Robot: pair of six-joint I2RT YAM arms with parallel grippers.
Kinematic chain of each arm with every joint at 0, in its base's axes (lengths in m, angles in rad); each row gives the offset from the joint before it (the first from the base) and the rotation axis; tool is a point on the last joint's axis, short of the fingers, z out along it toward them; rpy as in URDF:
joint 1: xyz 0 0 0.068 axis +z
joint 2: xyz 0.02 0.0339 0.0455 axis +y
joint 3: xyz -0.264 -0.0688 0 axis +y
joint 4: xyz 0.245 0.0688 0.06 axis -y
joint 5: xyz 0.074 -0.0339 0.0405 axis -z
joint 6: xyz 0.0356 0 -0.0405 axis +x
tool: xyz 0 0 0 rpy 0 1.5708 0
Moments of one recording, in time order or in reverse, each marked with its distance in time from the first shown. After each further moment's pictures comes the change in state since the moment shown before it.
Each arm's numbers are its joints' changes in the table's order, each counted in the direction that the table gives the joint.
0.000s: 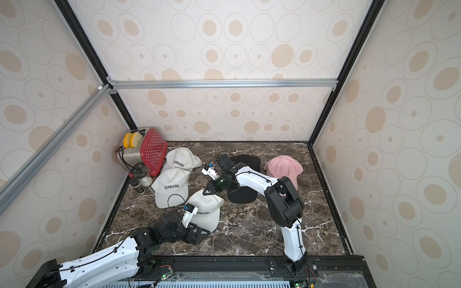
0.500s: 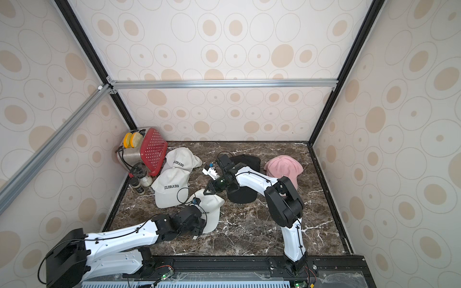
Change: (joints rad) left arm -0.109 0.430 -0.268 -0.235 -0.417 -0.043; right arm 0.002 0.000 0.005 0.003 0.028 0.006
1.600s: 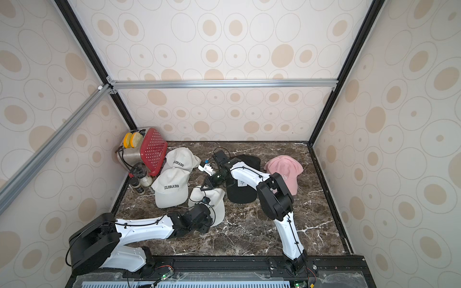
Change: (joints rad) left arm -0.001 0.190 -0.014 0.232 0.061 0.089; right arm -0.018 0.174 -0.213 -0.058 -0.050 -0.110
